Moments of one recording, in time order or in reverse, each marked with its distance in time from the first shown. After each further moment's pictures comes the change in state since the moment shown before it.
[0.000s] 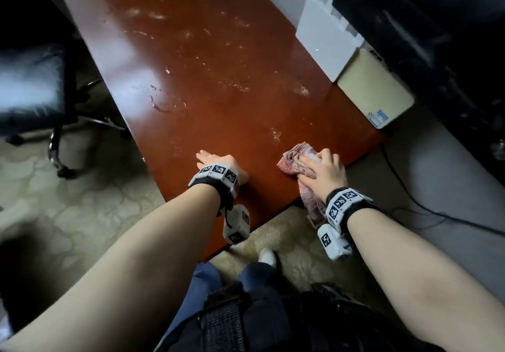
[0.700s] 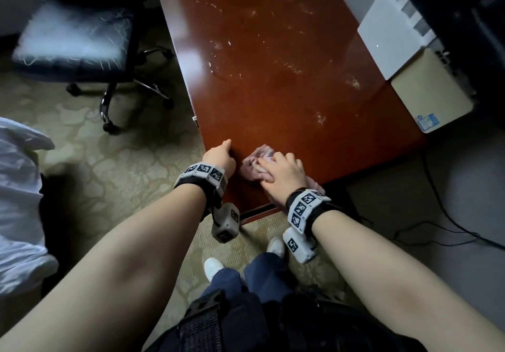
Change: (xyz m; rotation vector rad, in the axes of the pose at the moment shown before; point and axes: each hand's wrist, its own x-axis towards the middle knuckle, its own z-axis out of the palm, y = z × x) left_hand -0.052 -0.119 0.025 -0.418 0.158 0.073; right_hand -0.065 -0.145 0.039 -0.132 0.012 -0.451
